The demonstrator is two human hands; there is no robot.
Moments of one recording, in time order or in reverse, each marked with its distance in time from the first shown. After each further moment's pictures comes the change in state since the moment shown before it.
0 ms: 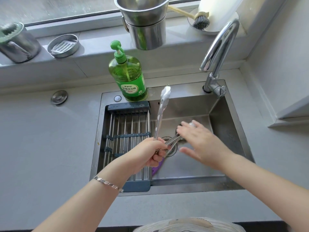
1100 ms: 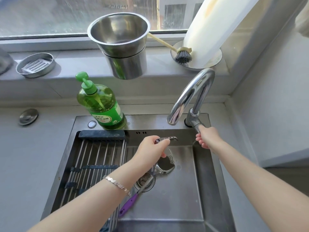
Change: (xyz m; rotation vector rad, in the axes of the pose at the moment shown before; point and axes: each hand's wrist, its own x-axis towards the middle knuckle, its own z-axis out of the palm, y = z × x) left_hand 0.115 0.098 0.054 0.262 0.441 0.346; right_hand 0.082 0.186 -0.015 1.064 0.076 1.369
